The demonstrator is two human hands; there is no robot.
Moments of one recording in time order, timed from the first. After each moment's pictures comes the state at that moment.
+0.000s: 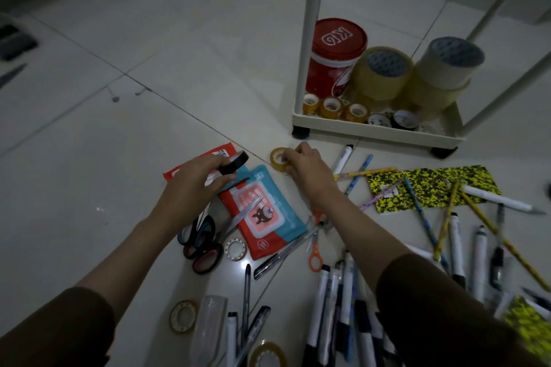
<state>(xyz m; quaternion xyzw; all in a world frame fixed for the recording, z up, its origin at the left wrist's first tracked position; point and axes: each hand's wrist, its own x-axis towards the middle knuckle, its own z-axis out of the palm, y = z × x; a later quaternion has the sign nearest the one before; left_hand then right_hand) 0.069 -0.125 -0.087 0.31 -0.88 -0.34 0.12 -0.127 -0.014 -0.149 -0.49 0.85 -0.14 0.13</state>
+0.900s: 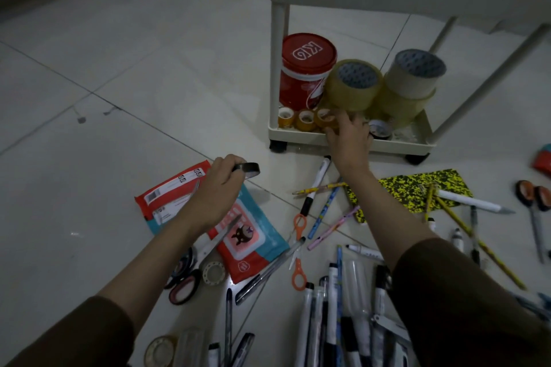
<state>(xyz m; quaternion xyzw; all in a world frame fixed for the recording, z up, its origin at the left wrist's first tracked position) 0.006 -0.103 -0.087 0.30 -0.83 -0.46 0.07 -0.216 0.008 -0.112 -0.24 0.95 -0.22 -0.01</state>
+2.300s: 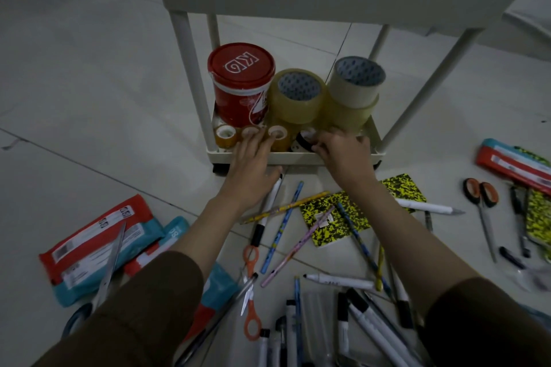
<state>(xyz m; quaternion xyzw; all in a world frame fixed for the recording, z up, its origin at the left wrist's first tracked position) -0.157 -0.071 -0.128 0.15 -0.95 -0.26 0.07 -0.271 0.071 -0.100 -0.33 0.94 -0.08 -0.03</state>
